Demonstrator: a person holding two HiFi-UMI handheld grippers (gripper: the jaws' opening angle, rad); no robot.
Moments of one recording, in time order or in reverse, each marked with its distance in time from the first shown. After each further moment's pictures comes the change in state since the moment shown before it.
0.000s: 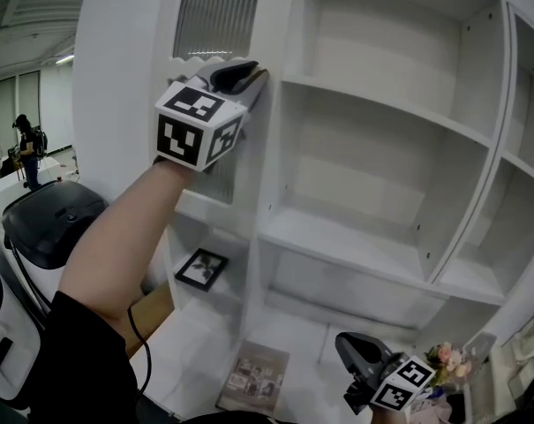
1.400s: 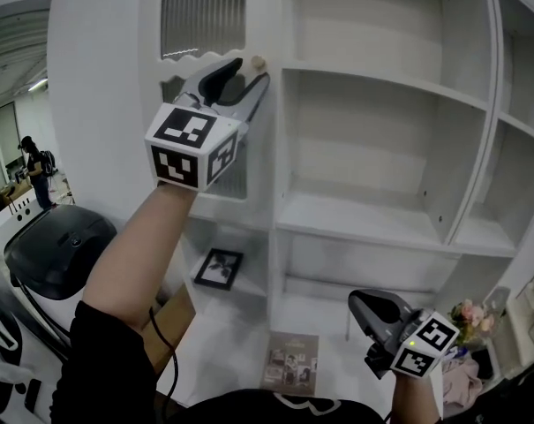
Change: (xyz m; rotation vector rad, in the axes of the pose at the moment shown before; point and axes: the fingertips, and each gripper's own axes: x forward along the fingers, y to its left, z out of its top) left arm -0.026 -0.001 -0.004 -0.037 -0.115 -0.067; right arm 0.054 0.042 0.046 -0.142 -0.055 -0.059
